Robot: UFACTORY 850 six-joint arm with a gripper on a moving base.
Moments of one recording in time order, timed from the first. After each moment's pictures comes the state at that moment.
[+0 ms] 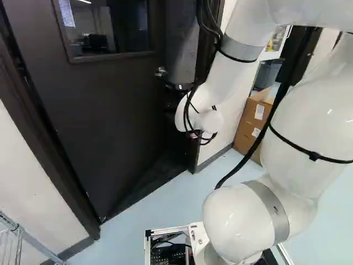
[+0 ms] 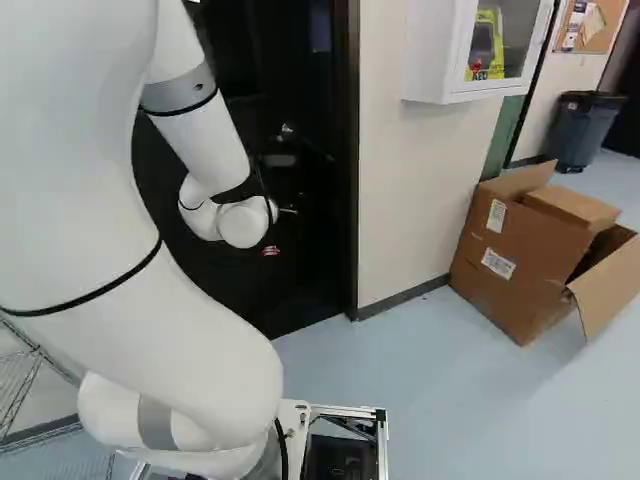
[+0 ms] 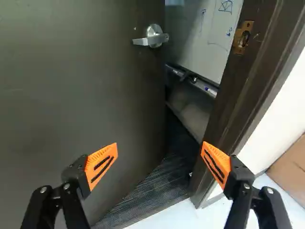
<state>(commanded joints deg) 5.7 0.5 -22.8 -3.8 49.5 4.8</state>
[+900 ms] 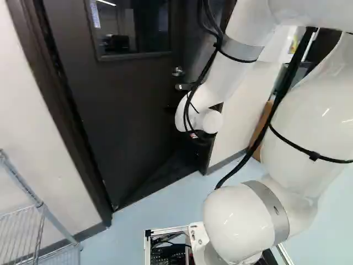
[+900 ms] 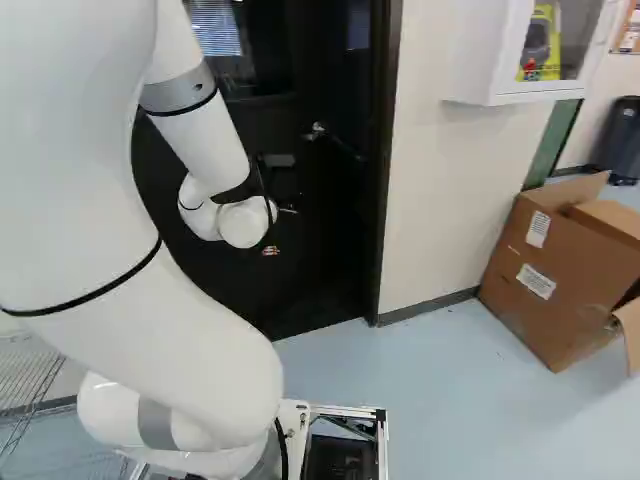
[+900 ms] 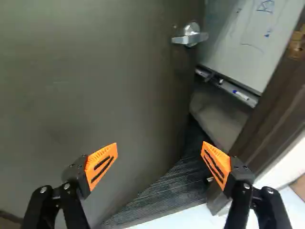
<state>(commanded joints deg) 5.7 0.5 -22.8 -3.8 49.5 4.8</state>
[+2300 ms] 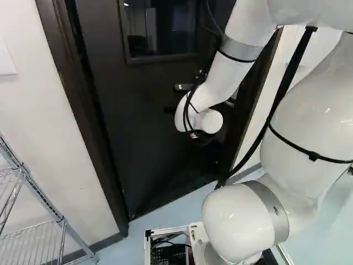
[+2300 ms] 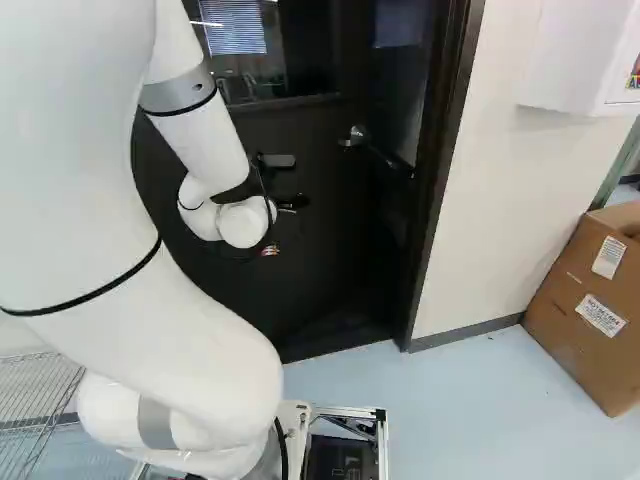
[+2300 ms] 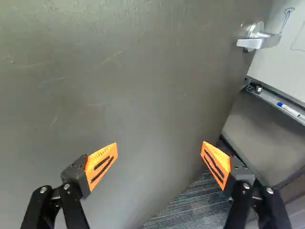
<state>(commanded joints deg) 5.7 0.5 -22.8 -3.8 49.5 4.8</state>
